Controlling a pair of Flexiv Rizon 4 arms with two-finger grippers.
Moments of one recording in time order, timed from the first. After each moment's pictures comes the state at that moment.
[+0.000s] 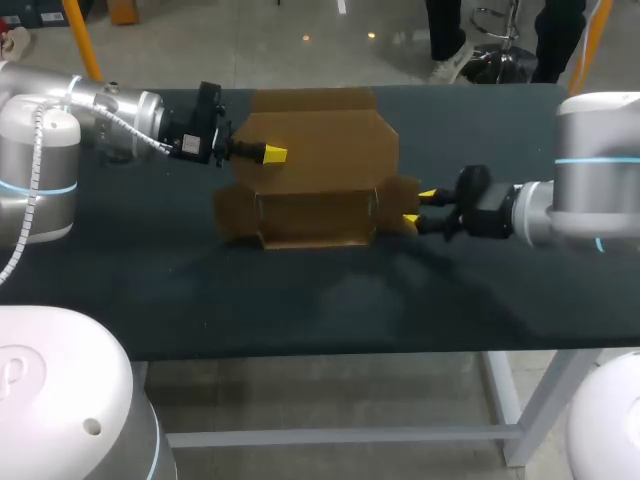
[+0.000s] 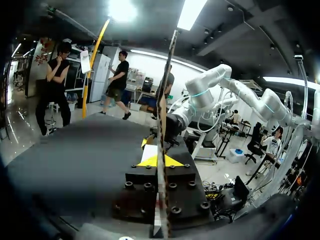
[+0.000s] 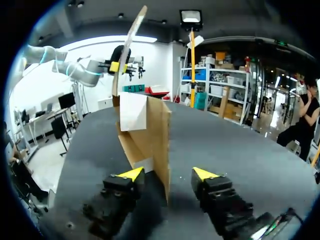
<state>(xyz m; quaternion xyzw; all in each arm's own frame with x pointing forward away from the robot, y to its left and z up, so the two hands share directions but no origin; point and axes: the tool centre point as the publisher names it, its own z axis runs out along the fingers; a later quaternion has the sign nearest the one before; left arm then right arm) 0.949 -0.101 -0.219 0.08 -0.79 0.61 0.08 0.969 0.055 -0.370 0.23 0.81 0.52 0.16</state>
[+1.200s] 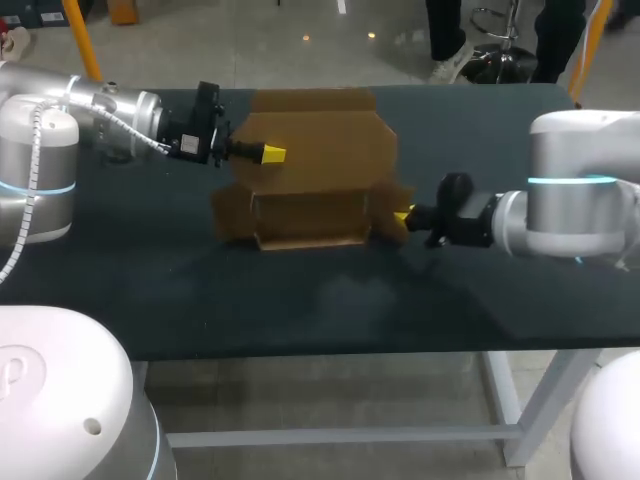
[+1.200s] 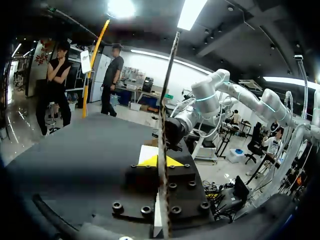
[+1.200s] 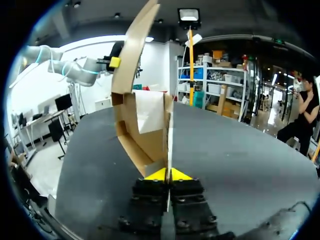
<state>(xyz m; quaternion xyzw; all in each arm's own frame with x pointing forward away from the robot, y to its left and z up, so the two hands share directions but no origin) 0.949 -0.099 -0.219 0.08 -0.79 0.61 0.08 0.958 0.082 -0.377 0.25 0.81 0.51 0.16</state>
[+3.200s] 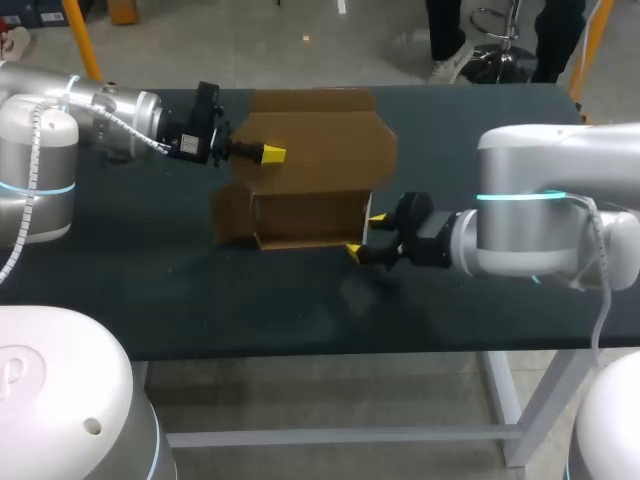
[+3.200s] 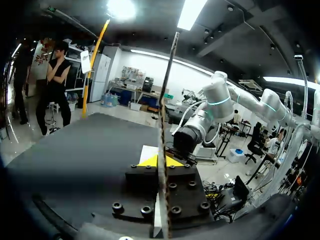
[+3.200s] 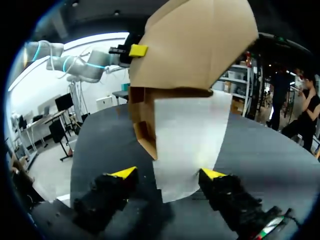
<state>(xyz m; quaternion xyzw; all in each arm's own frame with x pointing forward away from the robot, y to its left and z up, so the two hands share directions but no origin) 0.949 -0.099 -0.219 0.08 -0.79 0.61 0.08 0.916 0.149 -0.382 0.25 0.81 0.50 0.15</state>
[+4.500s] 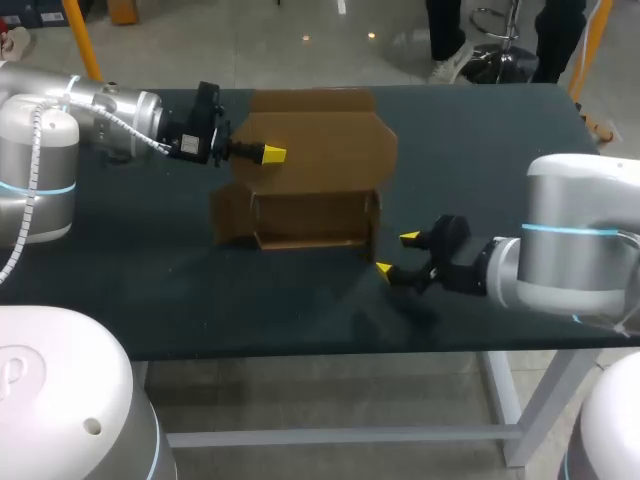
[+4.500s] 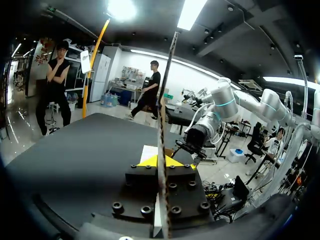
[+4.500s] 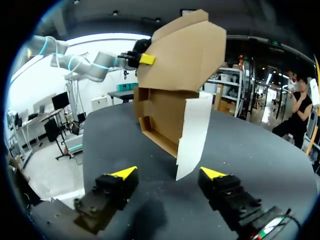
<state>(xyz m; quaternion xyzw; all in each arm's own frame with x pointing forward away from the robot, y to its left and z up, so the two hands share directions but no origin) 0.949 -0.100 -0.219 0.08 -0.79 0.61 0.08 0.868 0.099 -0.374 0.26 0.80 0.50 0.18</state>
